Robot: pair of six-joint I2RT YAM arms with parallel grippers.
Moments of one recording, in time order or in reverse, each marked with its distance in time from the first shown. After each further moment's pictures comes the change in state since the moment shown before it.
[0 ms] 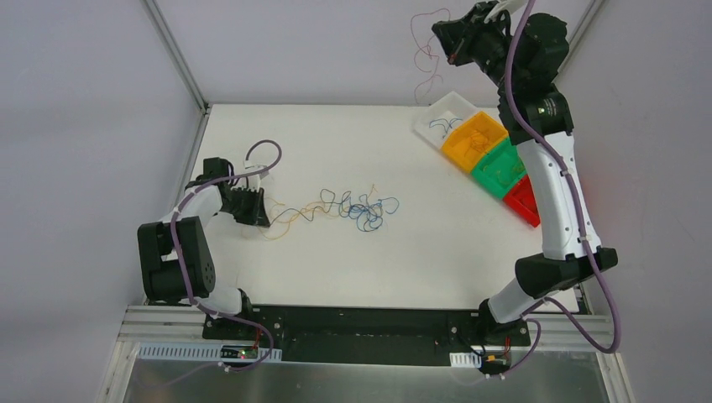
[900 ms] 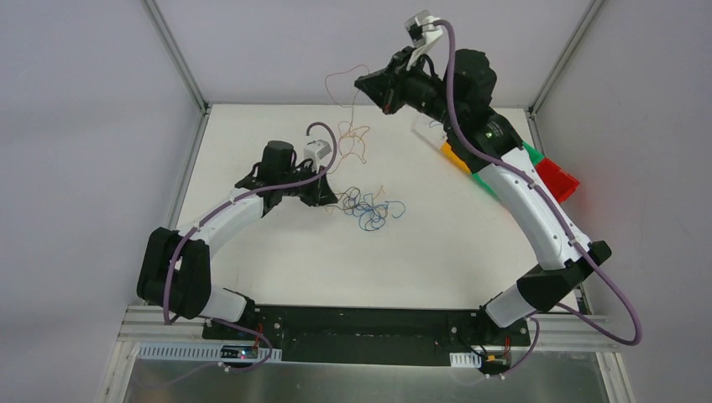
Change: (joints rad) left arm -0.537 -0.072 0.085 0.466 0.079 -0.491; right arm 0.324 -0.062 -0.260 0.055 -0.068 -0.027
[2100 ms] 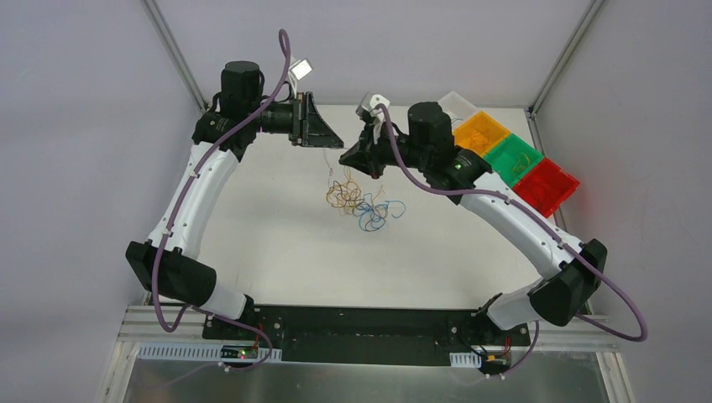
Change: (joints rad) left arm 0.096 0.067 0.729 -0.468 0.467 -0.316; right arm 0.093 -0.082 -0.386 0.009 -0.214 -0.303
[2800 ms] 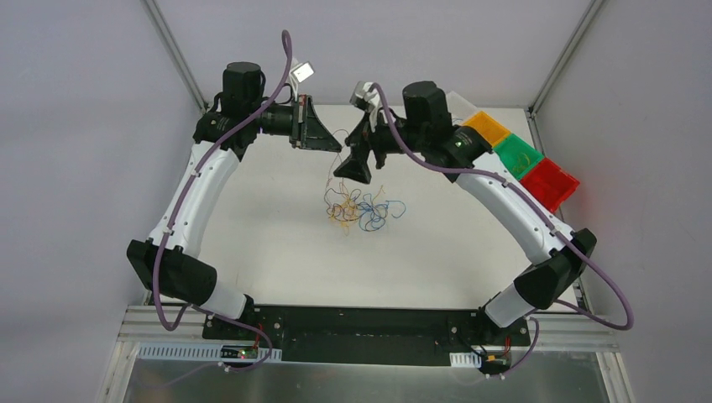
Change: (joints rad) left arm 0.014 0.009 0.000 -0.021 0.026 0.030; right arm -0.059 0.114 0.277 -0.279 -0.108 -0.046
